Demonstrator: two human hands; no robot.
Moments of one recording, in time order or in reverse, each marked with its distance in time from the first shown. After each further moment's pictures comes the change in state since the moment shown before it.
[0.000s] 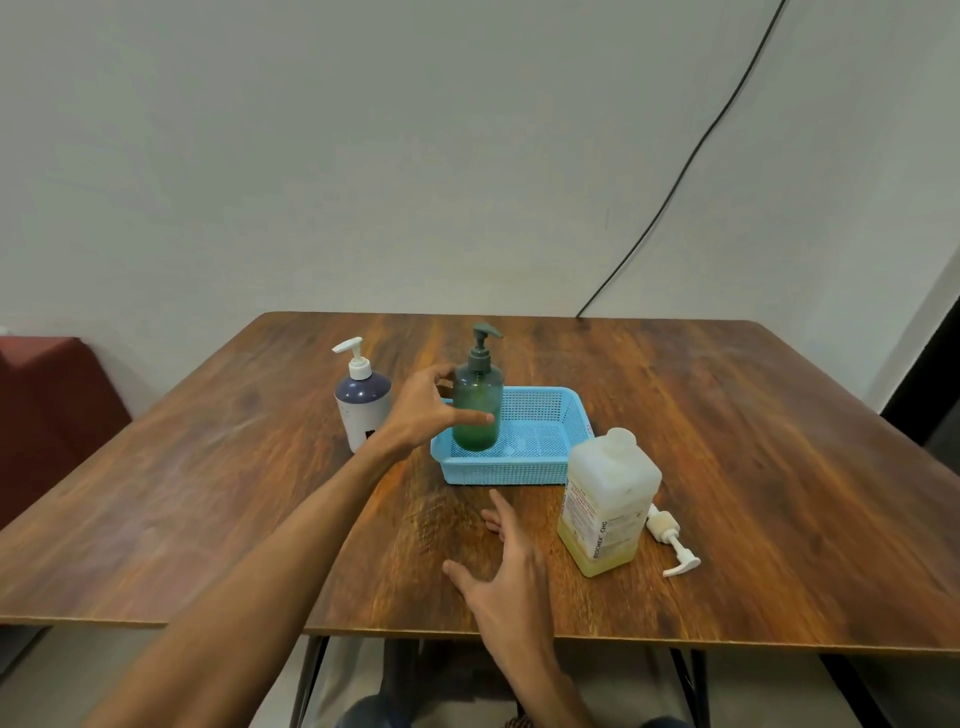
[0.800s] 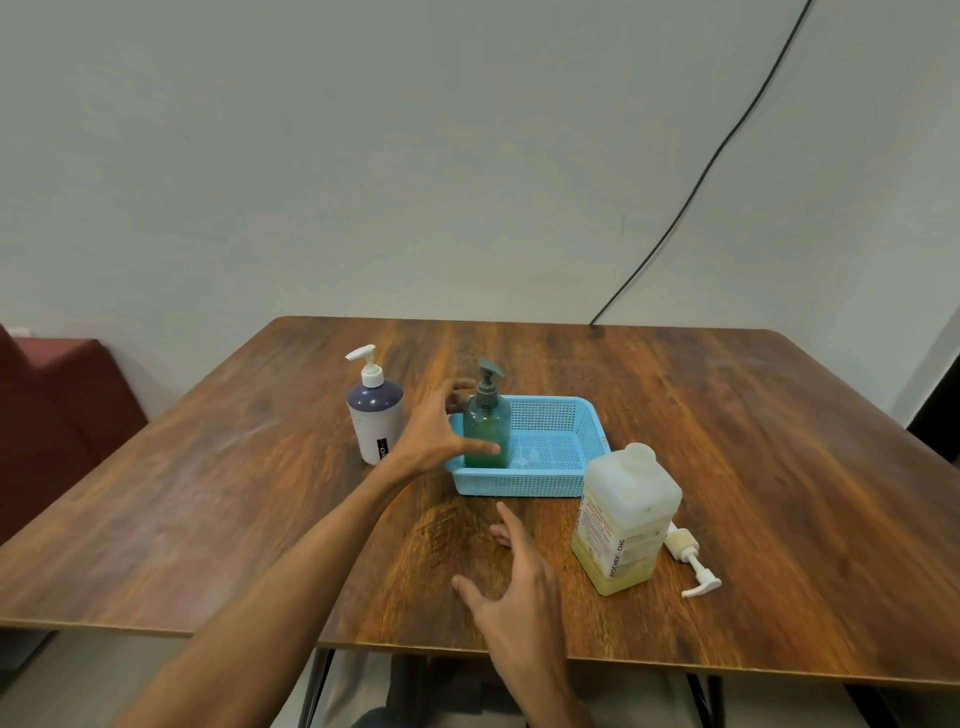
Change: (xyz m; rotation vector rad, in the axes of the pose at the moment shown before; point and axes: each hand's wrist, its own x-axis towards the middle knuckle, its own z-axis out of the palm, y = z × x) left_hand -0.005 -0.023 0.003 0.062 -0.032 0.069; right_hand 0.001 -0.002 0.001 -0.047 -0.013 -0.027
